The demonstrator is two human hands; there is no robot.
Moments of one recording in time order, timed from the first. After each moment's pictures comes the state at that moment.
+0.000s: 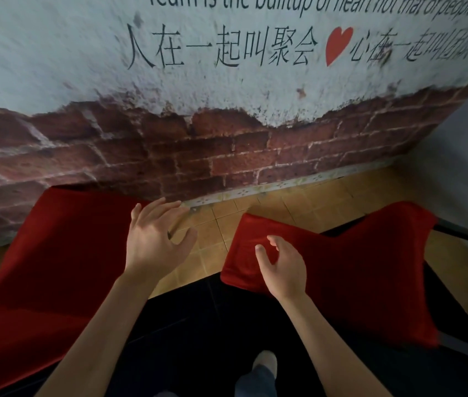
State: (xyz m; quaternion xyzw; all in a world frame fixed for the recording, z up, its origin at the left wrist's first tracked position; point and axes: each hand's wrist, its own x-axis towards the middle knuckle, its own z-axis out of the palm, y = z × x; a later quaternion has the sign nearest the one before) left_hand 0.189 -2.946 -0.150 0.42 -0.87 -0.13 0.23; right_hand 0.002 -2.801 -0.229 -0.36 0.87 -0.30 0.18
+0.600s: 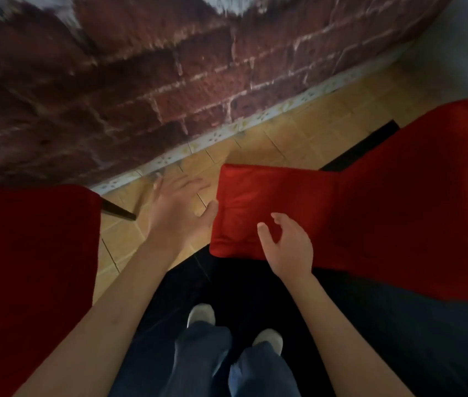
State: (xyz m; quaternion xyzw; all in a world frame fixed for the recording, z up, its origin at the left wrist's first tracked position) left_hand 0.049 -3.018 -0.406 0.35 -0.90 -0.22 0.12; right_hand -0.059 -2.837 -0.457 -0.24 0.91 -0.26 0.20
